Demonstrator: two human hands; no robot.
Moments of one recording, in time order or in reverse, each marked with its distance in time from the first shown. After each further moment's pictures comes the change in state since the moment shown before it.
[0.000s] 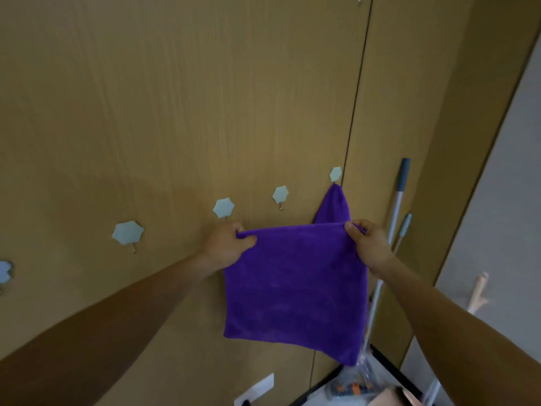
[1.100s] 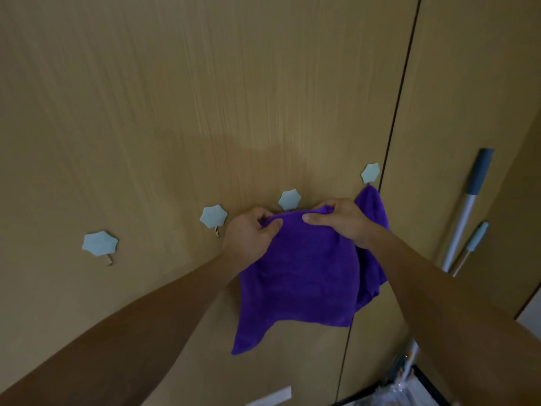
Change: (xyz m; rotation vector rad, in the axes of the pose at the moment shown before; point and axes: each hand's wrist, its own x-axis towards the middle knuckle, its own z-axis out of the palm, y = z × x) left_hand 0.067 0.036 0.056 0.114 0.302 0.004; right_hand 0.131 -0.005 0.069 -0.023 -0.676 0.096
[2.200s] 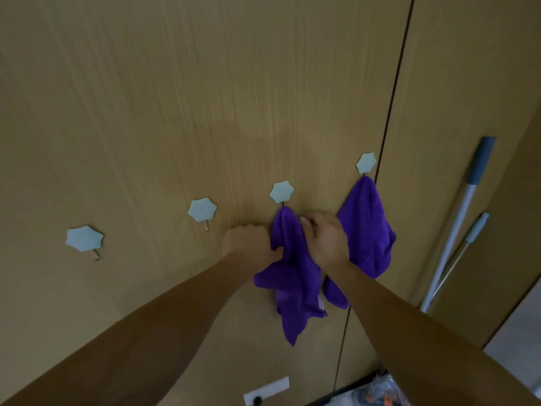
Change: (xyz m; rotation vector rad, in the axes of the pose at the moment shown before) left_hand -0.003 -0.013 0.041 0.879 -0.192 0.072; right_hand -0.006 0.065 0.057 -0.518 0.506 -0.288
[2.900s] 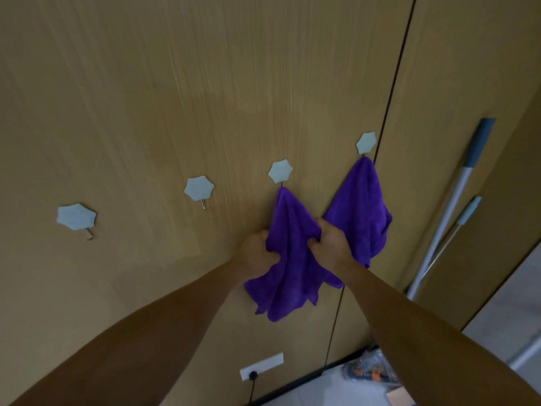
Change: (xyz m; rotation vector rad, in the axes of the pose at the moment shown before) left_hand -0.029 0.005 0.053 -0.923 -0.259 -0.058; right_hand -0.030 0.023 0.003 0.079 -0.293 0.185
